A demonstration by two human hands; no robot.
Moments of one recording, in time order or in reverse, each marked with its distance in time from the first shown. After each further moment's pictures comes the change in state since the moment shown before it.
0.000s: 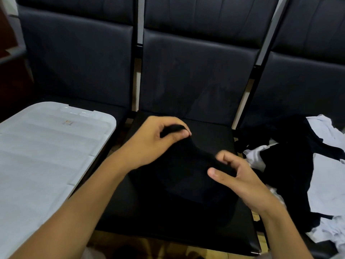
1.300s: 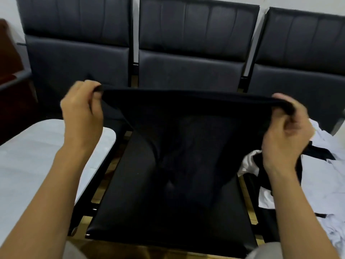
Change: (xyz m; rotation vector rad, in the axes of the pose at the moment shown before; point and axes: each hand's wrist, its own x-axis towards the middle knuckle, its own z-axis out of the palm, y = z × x) left_hand 0.003 -0.023 -0.102 0.687 0.804 0.218; right_hand 0.028 -0.056 -0.054 -0.233 1.096 -0.660
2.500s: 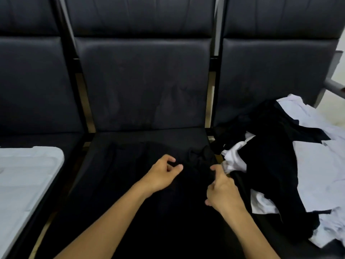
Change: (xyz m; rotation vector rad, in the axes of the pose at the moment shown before) left_hand -0.148 0.084 0.241 -0.412 -1.332 -0.684; right_hand -0.102 0.156 -0.010 -0.684 -0.841 0.836
